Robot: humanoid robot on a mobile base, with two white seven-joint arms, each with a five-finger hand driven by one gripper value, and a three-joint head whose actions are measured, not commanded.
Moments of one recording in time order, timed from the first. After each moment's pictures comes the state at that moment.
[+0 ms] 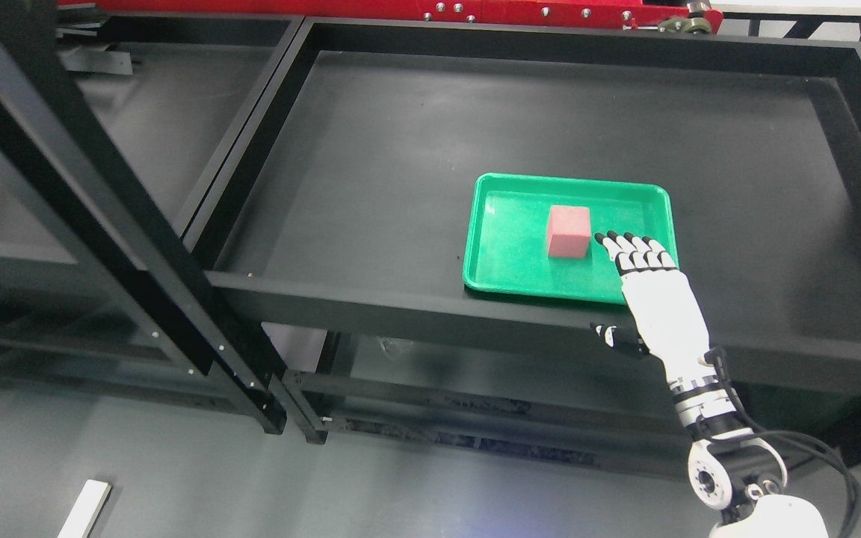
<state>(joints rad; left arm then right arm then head) 0.00 0.00 -0.08 0.00 0.13 0.01 0.18 0.06 -0.01 -0.01 -1.63 1.25 -0.33 -0.07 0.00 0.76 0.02</state>
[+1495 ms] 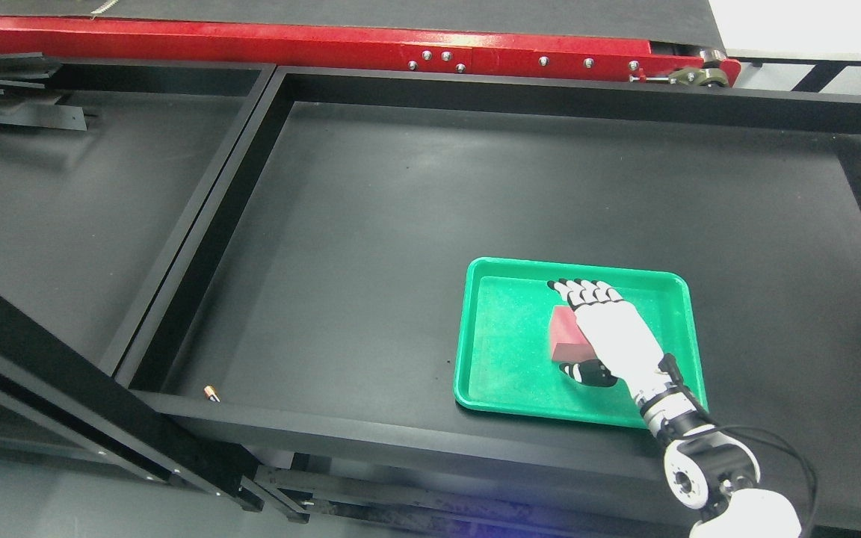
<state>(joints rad) 0.00 0.00 -0.08 0.00 0.13 0.01 0.18 0.04 0.00 0.05 -1.56 1.26 -0.34 0.14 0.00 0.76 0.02</state>
